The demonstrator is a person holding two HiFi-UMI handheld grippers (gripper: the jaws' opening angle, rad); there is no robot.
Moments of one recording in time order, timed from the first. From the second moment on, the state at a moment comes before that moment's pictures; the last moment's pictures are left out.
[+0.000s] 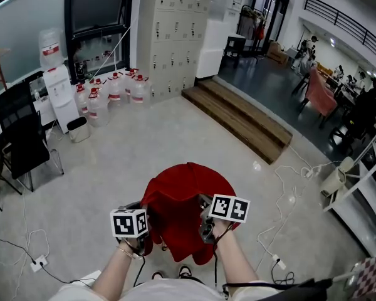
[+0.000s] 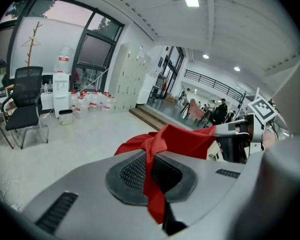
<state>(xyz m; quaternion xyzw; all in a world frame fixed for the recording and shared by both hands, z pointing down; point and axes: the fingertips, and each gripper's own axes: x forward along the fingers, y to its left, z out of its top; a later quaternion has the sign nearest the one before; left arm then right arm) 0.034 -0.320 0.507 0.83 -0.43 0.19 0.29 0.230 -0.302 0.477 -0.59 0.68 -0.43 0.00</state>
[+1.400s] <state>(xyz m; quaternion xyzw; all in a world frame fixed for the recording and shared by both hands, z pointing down) 0.051 -0.287 0.477 0.87 -0.39 0.16 0.26 0.223 -0.232 0.402 -0.59 0.70 -0.39 0.08</state>
